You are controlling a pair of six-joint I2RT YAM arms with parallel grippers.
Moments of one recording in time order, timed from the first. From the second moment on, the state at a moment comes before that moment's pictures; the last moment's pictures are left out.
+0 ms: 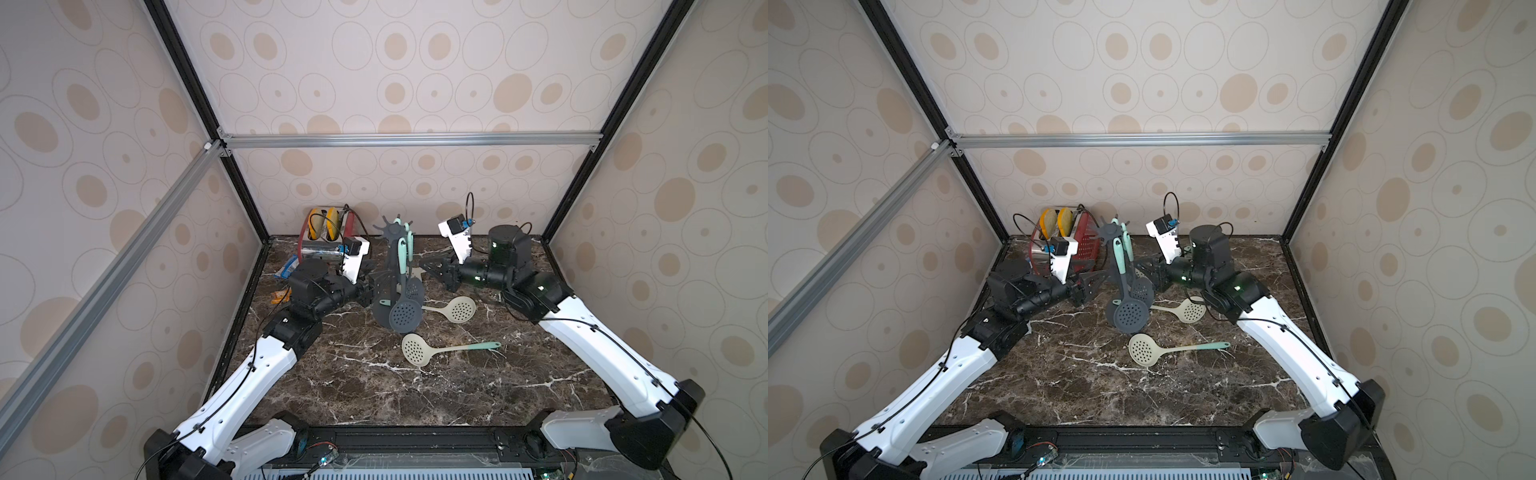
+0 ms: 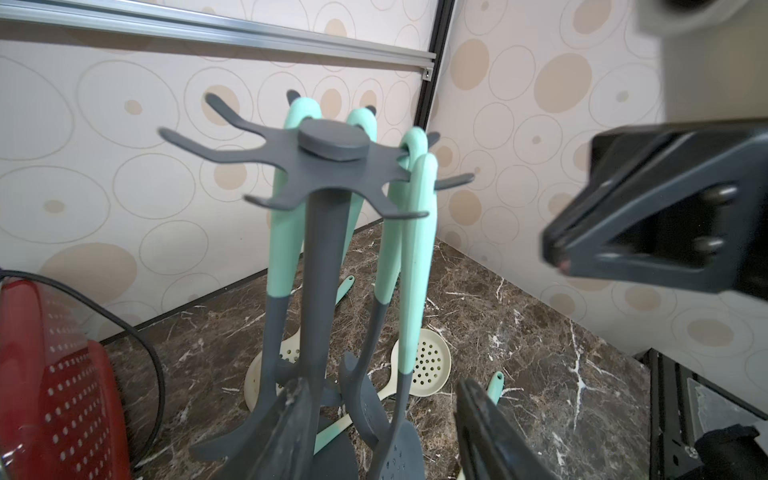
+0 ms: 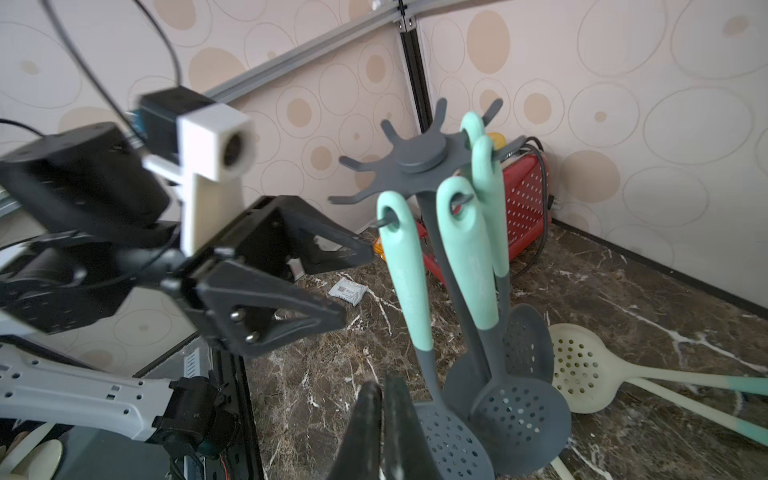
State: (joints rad) left arm -0.44 1.12 0.98 0.01 0.42 -0.07; right arm 0.69 1.23 1.38 -0.41 -0.47 0.14
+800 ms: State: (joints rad) left arm -0.34 1.42 1.03 0.18 0.70 0.04; right arm 0.68 0.99 1.30 -0.65 -0.40 0.04
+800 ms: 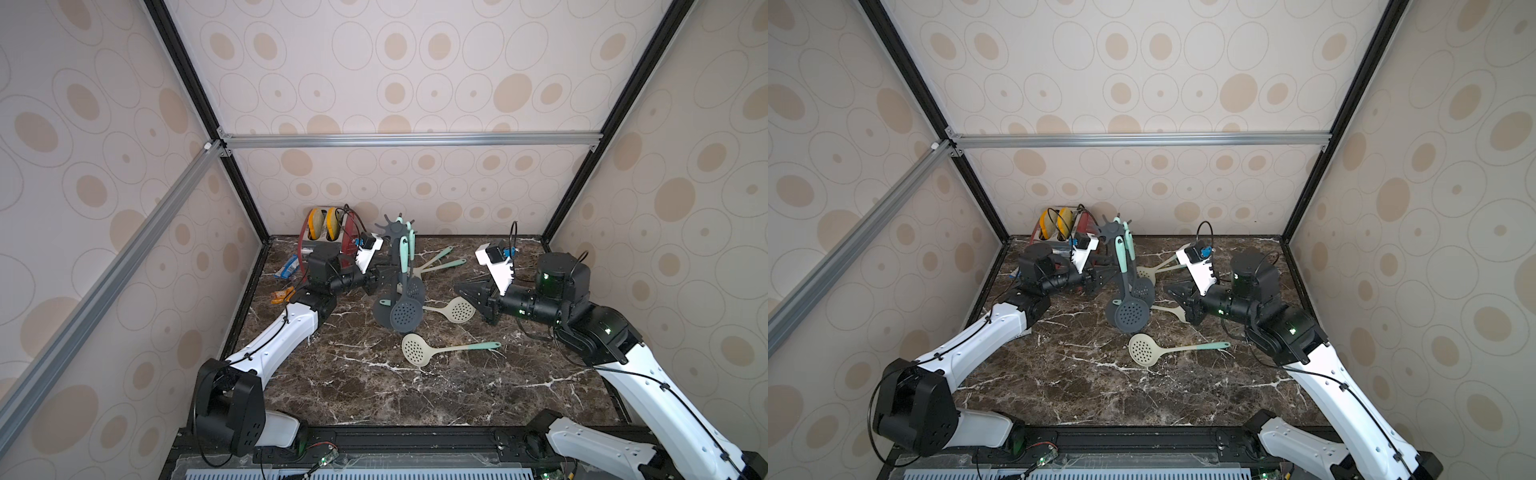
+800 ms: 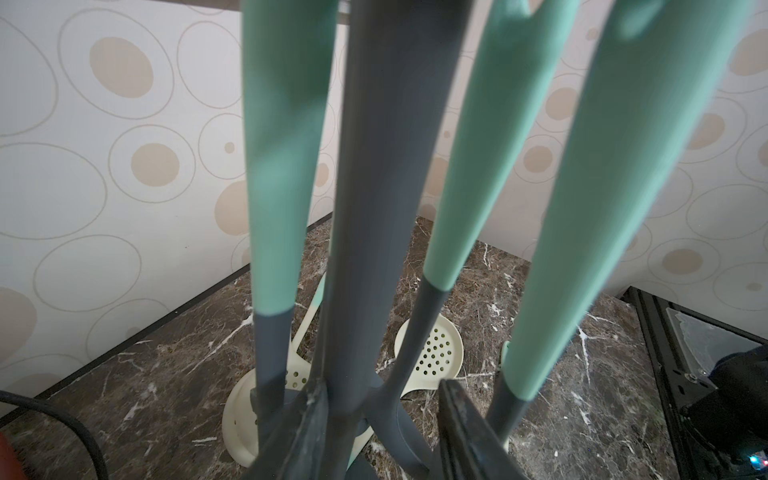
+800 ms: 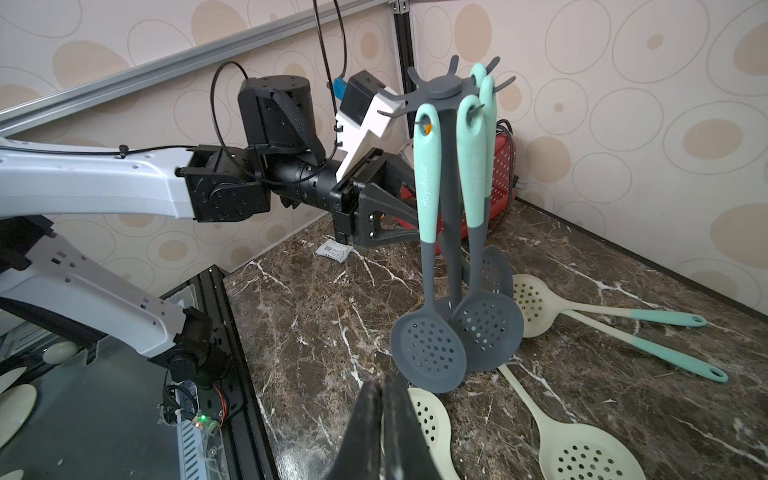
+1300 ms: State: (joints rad) left arm -0.34 1.53 1.04 0.27 0.73 0.03; right arm 0.68 0.97 1.28 -0.68 -0.39 0.04
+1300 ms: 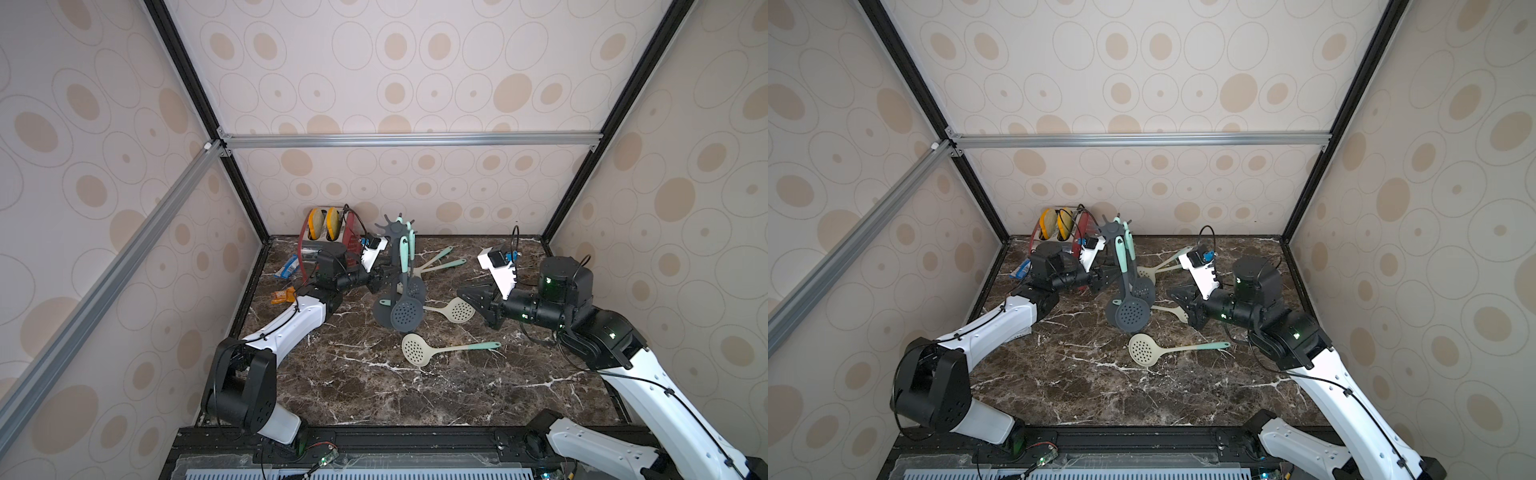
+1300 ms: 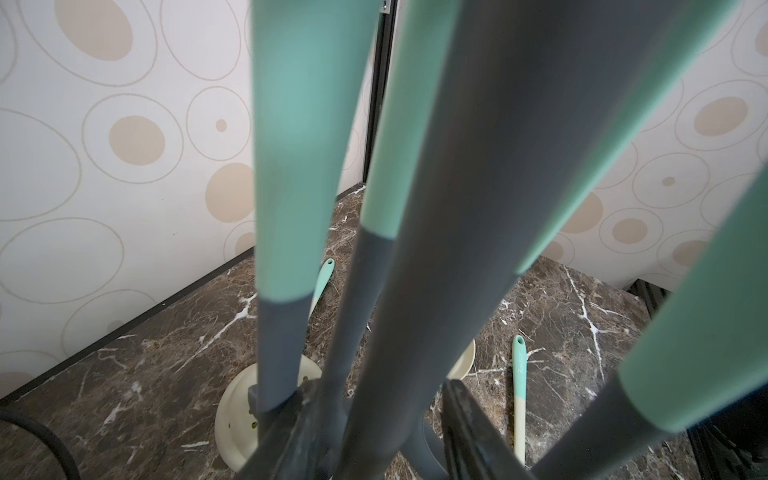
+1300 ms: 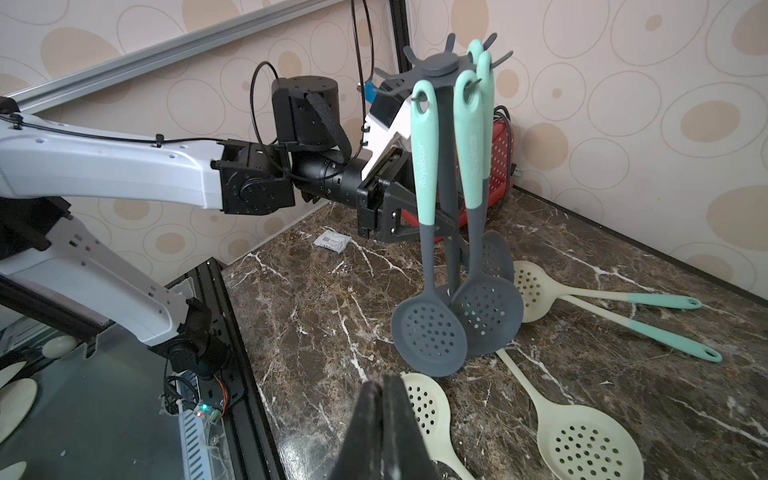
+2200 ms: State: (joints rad) left arm -0.43 1.50 0.90 0.37 0.40 0.03; right arm 0.68 0.85 1.17 -0.79 -0.26 0.08
